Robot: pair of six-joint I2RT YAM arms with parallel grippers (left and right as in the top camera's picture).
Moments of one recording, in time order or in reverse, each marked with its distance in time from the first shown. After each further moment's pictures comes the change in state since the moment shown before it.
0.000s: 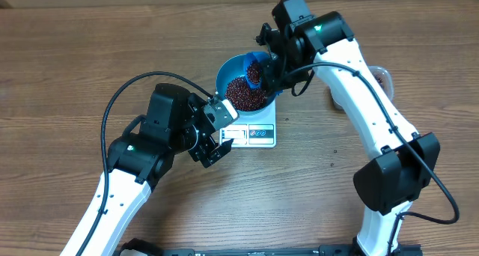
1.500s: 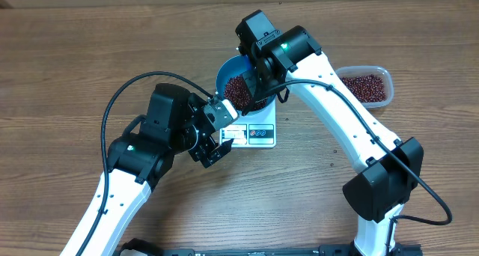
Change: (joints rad) left arm 0.000 0.000 0.000 0.000 0.000 0.000; right arm 0.153 0.000 0.000 0.013 0.345 0.040
